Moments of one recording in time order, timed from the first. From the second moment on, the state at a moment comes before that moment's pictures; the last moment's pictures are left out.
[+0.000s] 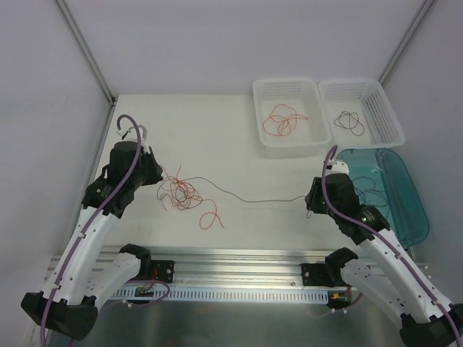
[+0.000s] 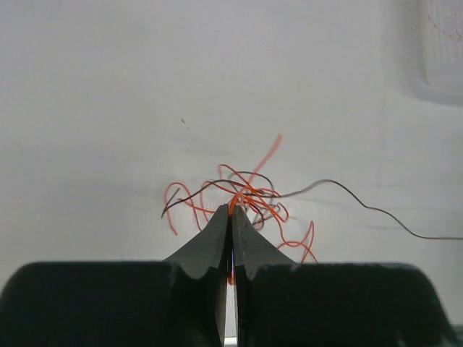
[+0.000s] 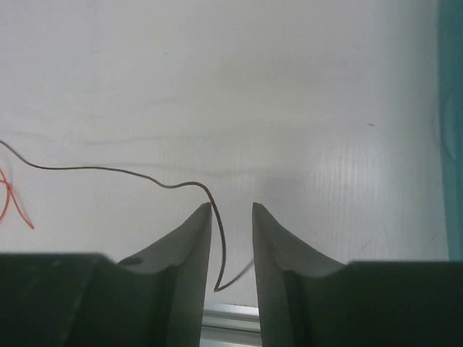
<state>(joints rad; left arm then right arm) -0.27 0.83 0.97 -0.73 -0.18 -0.41 0.50 0.64 0.67 -0.77 0.30 0.49</state>
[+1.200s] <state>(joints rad) -0.27 0.72 0.73 -0.63 0.22 -0.27 0.95 2.04 1.39 0.05 -0.30 0.32</state>
